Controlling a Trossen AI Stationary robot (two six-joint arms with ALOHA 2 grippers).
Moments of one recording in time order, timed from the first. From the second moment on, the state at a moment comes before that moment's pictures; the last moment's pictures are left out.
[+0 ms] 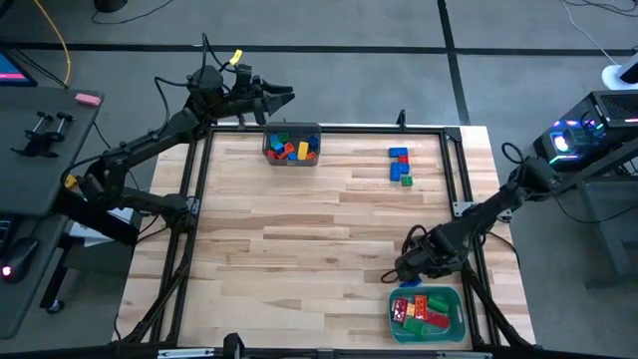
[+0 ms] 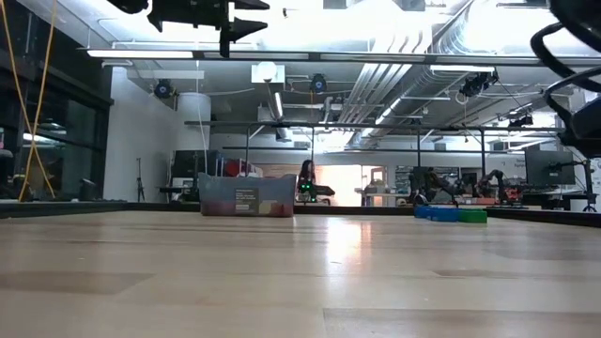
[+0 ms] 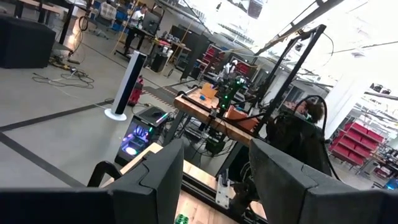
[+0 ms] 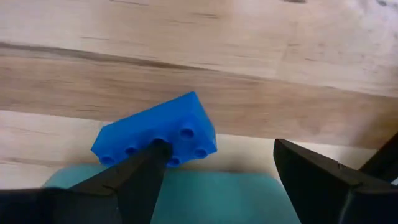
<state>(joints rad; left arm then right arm) 0.74 1.28 1.11 0.24 0.49 -0.47 0.56 1.42 0.69 -0.73 -0.31 1.98</state>
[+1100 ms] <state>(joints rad) 0.74 1.28 1.11 0.24 0.49 -0.47 0.18 1.51 1.00 -0.97 0.14 1.88</state>
